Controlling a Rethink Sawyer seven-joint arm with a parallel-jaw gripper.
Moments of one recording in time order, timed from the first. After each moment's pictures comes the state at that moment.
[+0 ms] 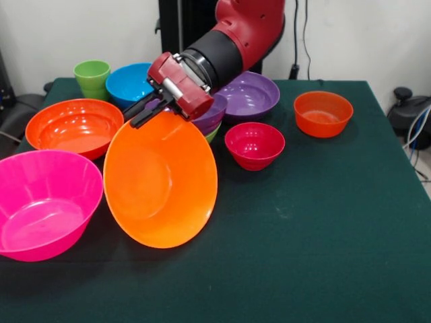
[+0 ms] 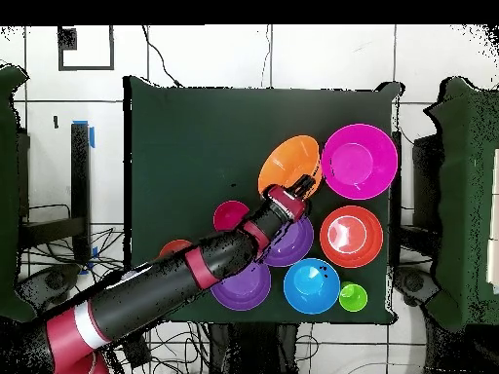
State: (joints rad) arm 0.55 0.58 -1.39 1.55 0.34 -0.28 2.97
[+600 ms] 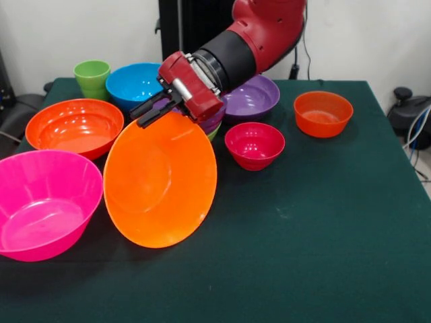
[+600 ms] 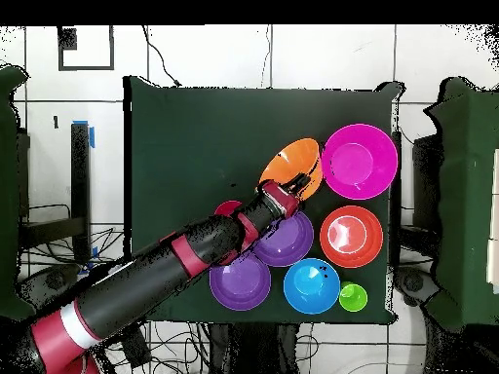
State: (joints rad) arm 0.55 0.50 -1.38 1.46 0.22 -0.11 2.97
